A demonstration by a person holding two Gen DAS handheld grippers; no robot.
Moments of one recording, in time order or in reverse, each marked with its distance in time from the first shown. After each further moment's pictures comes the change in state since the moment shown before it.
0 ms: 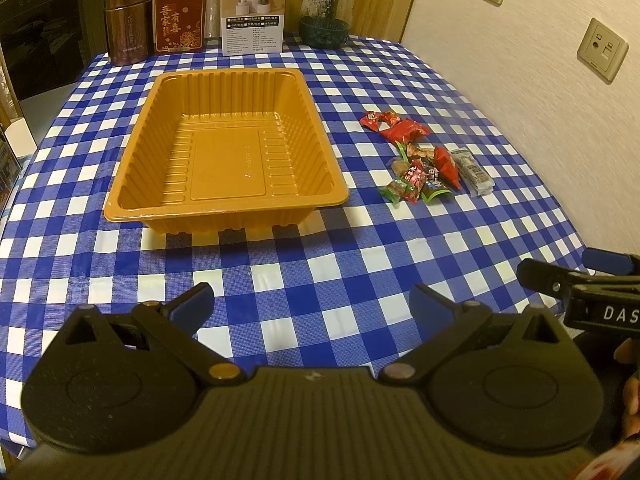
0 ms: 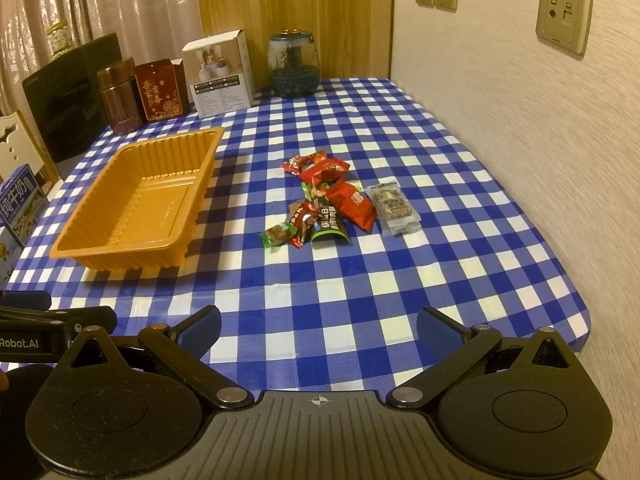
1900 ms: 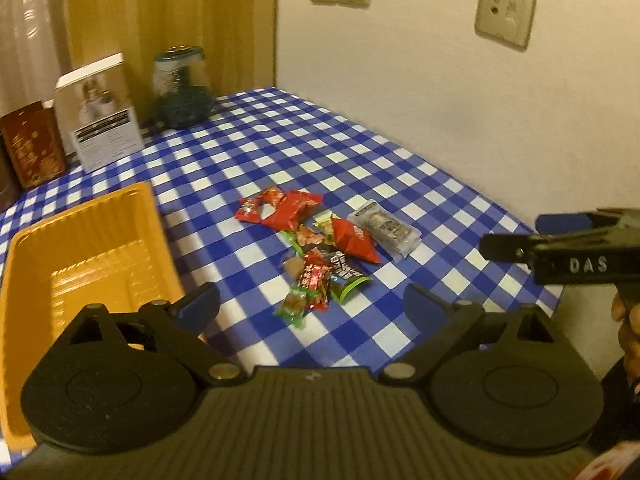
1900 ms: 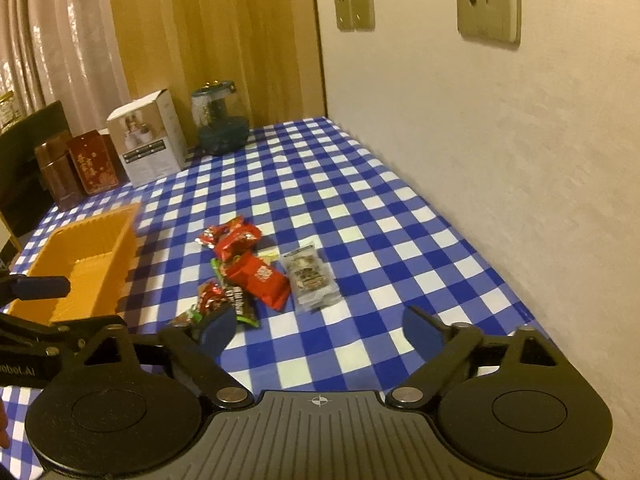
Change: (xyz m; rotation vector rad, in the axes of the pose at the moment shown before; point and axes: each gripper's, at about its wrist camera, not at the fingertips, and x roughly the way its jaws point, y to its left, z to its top) left arm 0.076 -0.086 0.073 0.352 -0.139 -0.192; right arm 0.040 -0.096 0.040 0.145 -0.124 -0.050
